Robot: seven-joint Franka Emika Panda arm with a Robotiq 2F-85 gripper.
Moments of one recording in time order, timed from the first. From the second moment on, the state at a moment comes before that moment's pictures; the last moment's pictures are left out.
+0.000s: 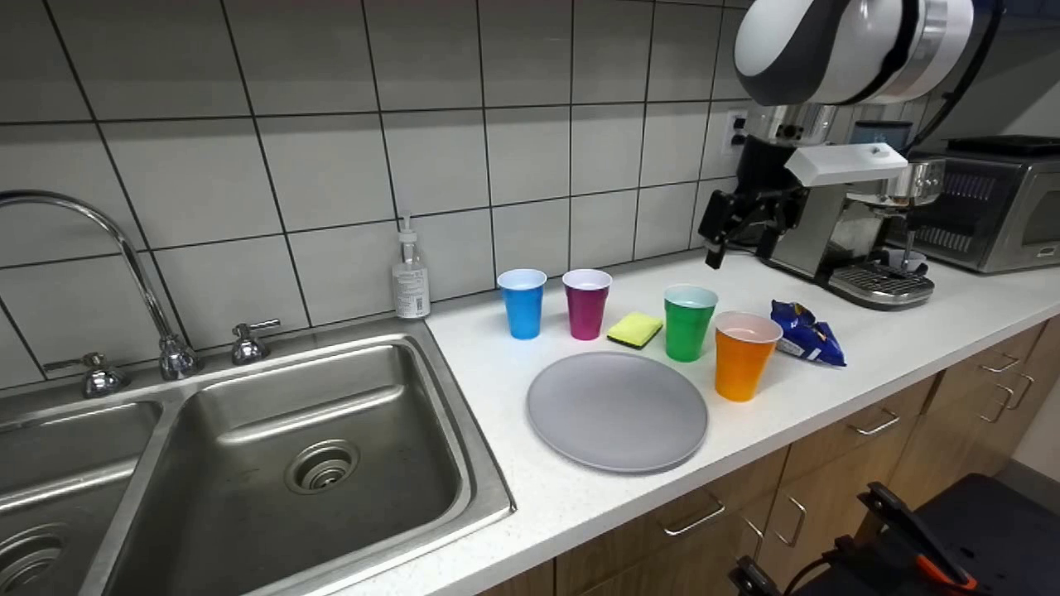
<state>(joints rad) -0.09 -0.19 -0.21 -2.57 0.00 2.55 -0.31</state>
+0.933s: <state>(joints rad) -0.09 -0.16 -0.16 -2.65 -0.05 2.61 -0.31</state>
